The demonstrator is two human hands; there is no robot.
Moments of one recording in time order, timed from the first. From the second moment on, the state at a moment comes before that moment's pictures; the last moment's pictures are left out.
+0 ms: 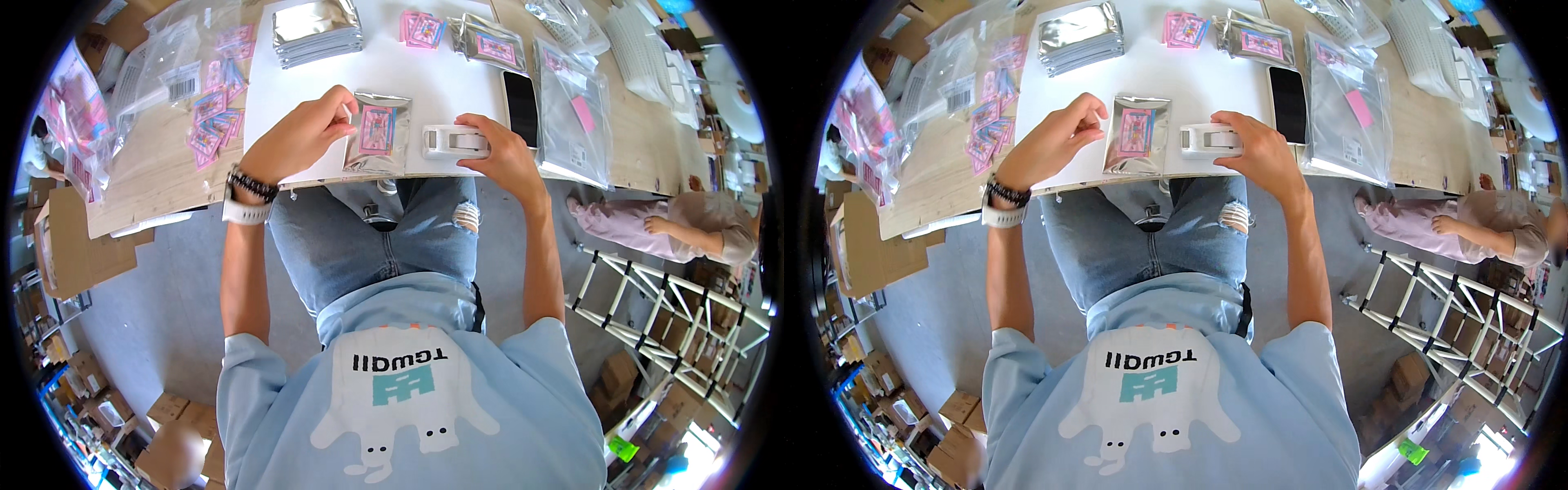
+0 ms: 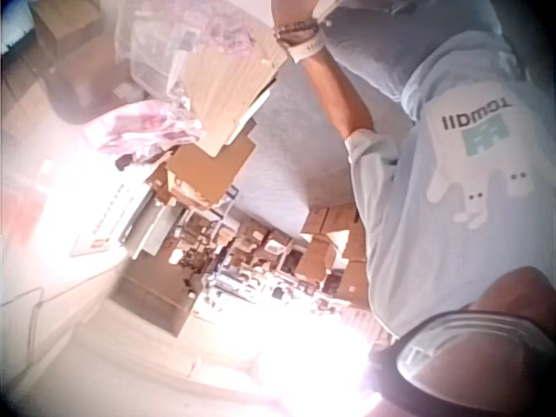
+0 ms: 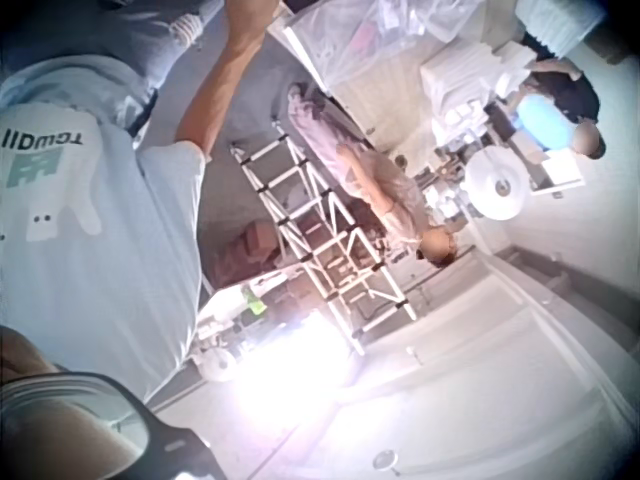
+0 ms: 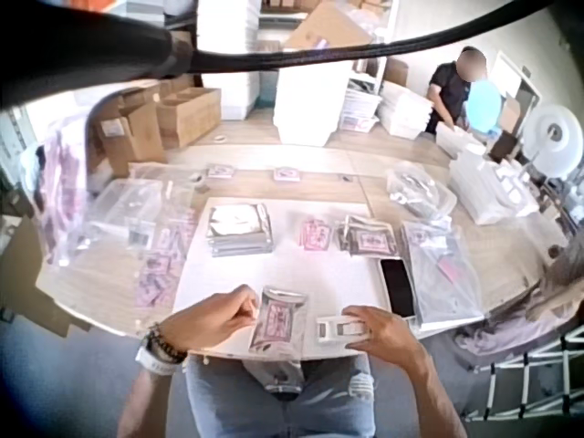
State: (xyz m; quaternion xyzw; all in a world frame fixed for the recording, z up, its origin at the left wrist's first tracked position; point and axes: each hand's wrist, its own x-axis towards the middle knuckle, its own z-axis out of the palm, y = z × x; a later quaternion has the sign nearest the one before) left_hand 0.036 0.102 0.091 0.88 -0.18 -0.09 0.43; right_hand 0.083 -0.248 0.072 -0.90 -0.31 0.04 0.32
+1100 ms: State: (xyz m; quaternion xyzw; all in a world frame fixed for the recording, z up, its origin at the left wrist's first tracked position) left_hand 0.006 0.107 -0.001 0.66 -0.01 -0.21 0.72; right_hand -0.045 -0.163 -0.012 -0.64 0.18 0.10 0.74
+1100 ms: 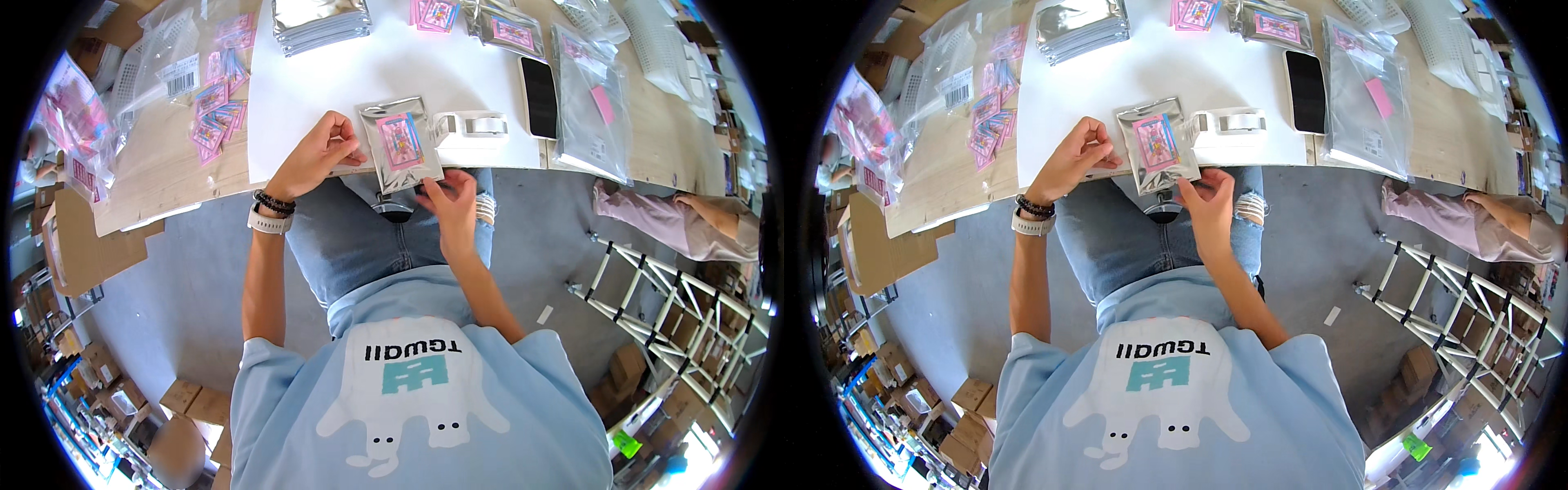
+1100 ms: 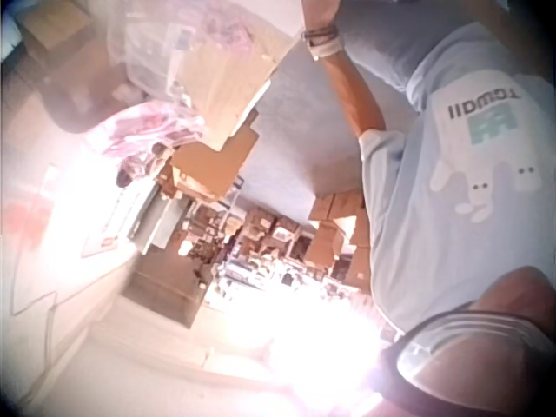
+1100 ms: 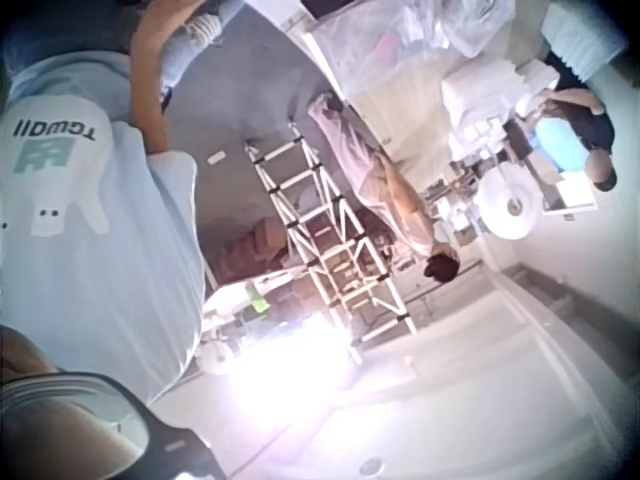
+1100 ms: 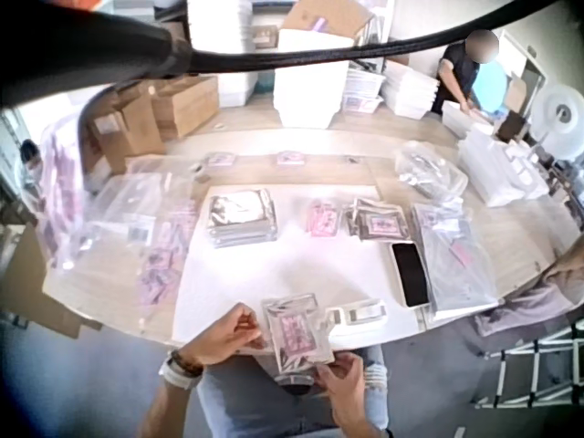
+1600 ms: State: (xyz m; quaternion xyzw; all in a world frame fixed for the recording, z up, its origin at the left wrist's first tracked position) left_hand 0.006 0.109 0.022 0.75 -0.05 -0.14 0.65; right_hand -0.032 -0.139 -0.010 -0.47 0.13 0.19 0.85
